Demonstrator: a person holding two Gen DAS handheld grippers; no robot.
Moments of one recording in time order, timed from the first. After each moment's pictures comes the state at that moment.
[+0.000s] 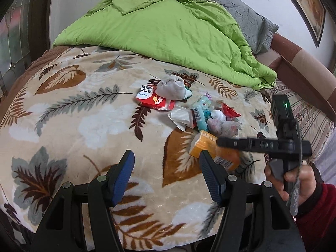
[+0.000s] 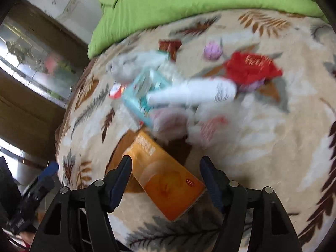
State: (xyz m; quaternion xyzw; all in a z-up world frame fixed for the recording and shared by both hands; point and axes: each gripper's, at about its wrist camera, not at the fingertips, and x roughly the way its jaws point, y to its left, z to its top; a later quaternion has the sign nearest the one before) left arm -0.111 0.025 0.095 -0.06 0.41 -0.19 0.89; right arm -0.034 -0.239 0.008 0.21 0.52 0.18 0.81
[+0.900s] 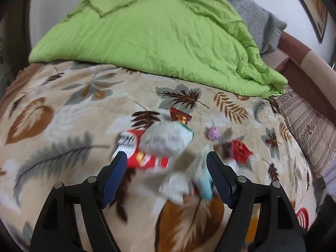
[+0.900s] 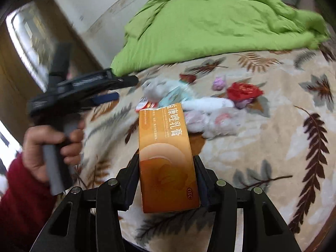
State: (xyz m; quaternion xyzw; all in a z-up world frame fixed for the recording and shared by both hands) left arm 0.038 -0.055 0.102 -0.04 0.43 -0.20 0.88; right arm -0.124 -0.233 0.052 0.20 0.37 0.14 0.90
